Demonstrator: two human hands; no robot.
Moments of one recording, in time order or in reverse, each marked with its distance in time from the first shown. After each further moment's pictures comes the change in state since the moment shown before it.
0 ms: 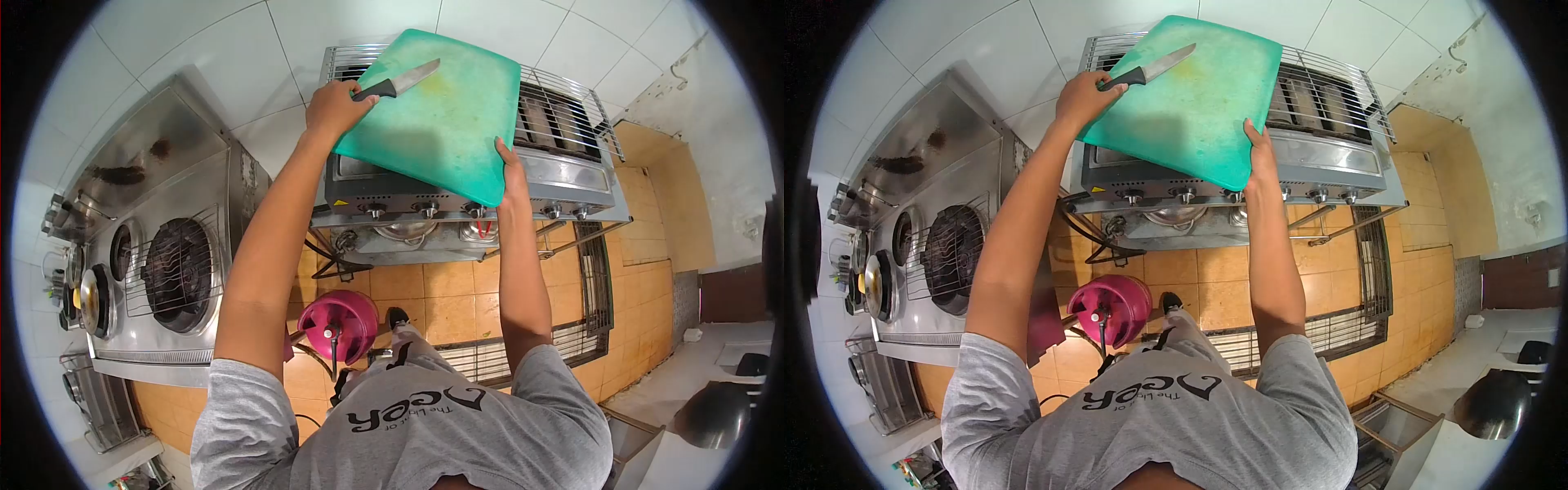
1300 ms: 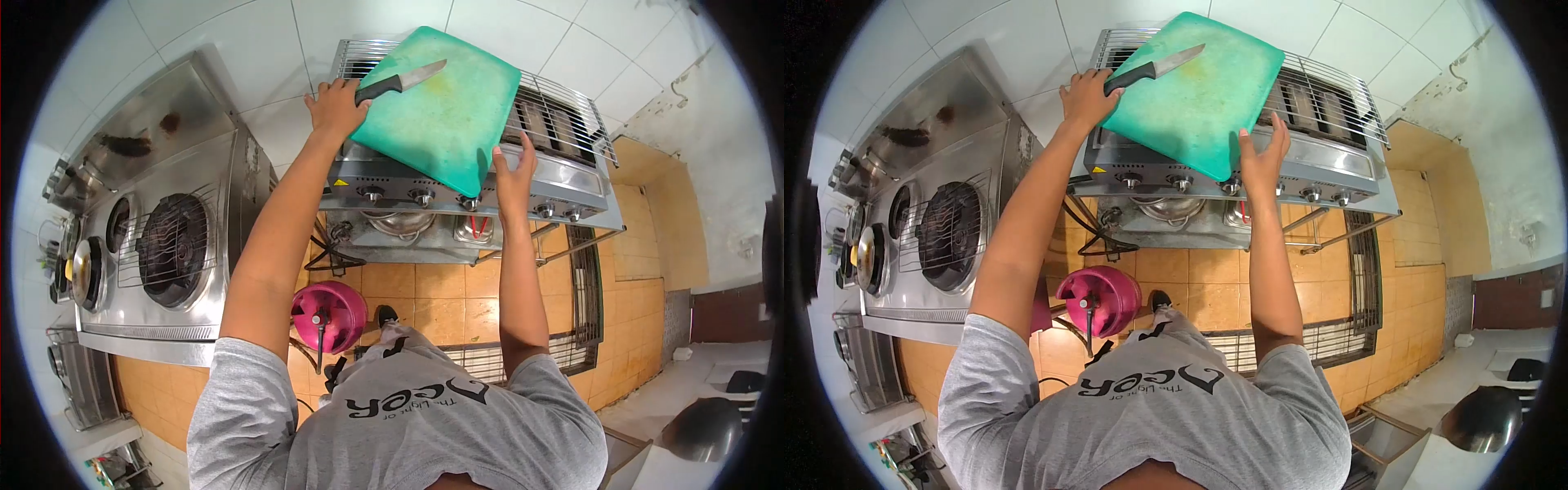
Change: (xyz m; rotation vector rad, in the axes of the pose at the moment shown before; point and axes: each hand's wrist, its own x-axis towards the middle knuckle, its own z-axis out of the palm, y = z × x) left_hand -0.042 -0.006 0.023 0.248 0.248 -0.003; right_hand -0.043 -0.001 -0.019 -1.012 0.189 -0.697
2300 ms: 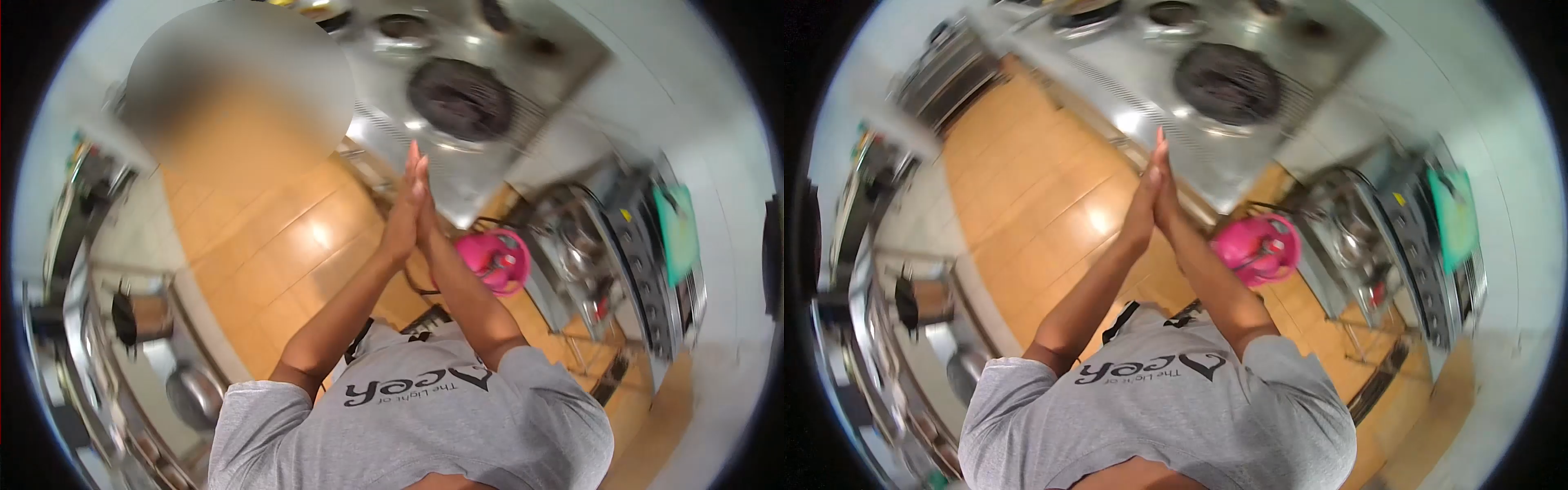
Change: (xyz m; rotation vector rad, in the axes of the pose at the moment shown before) left_hand -0.630 -0.287 -0.310 -1.188 0.484 -0.584; right_hand -0.674 -0.378 0.228 0.832 -1.518 0.339
